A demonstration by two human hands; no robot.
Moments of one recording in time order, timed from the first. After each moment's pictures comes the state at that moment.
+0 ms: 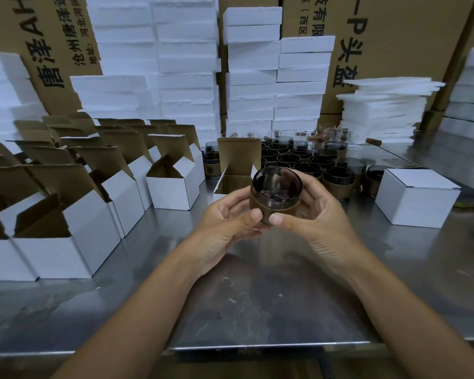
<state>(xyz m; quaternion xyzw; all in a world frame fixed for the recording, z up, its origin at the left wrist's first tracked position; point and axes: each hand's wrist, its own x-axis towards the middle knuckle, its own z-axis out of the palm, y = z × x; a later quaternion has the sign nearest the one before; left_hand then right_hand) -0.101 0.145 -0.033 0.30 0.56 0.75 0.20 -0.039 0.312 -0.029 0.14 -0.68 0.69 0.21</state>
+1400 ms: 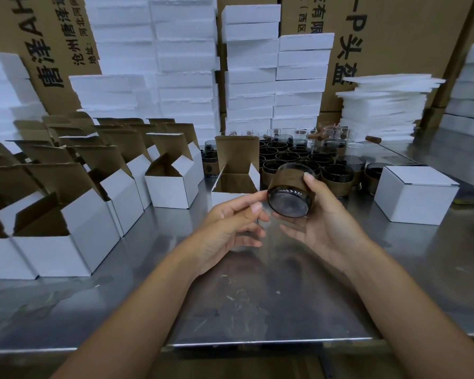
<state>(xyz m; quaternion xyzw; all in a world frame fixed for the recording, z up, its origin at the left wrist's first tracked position) -0.098 0.148 -0.032 0.29 0.57 0.73 0.25 -0.043 0.322 -0.025 -0.03 -0.57 0.82 0.05</state>
